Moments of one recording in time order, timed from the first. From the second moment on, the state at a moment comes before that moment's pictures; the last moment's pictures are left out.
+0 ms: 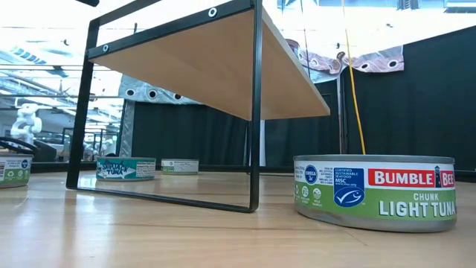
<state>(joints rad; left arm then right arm) -0.88 1.28 1.08 -0.98 -0.91 -0.83 0.92 1.93 1.43 -1.02 0.13 1.67</state>
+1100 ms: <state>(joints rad) -0.89 1.28 1.08 -0.98 -0.92 -0.83 0.92 1.93 1.39 -1.02 0.17 1.77</state>
